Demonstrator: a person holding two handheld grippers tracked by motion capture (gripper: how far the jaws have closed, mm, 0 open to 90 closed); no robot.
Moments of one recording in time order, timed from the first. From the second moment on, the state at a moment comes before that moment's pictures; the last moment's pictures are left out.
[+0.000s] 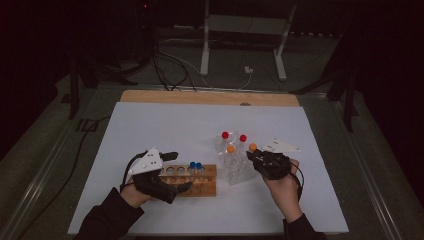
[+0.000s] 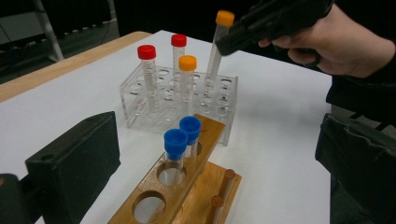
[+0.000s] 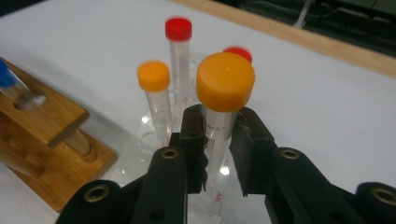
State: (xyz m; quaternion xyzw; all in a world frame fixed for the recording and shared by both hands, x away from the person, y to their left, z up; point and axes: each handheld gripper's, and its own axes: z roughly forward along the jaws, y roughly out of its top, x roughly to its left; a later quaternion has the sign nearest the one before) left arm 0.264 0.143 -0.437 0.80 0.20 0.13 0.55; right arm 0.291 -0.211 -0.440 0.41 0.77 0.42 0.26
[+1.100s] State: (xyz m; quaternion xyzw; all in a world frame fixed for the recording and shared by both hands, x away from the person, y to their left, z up) left arm 0.252 0.133 -0.427 0.81 0.18 0.11 0.55; right arm 0.239 -0.158 -0.424 0.29 0.83 0.45 0.18
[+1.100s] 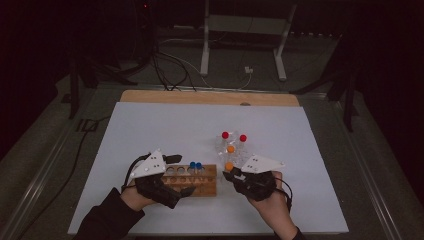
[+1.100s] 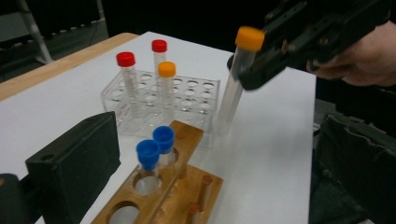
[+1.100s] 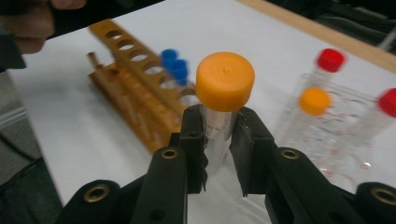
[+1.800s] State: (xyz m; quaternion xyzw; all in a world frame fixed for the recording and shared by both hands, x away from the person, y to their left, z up) left arm 0.234 0.116 -0.423 0.82 0.13 0.10 0.55; right arm 0.221 -0.113 -0.443 0.23 0.87 0.43 0.11
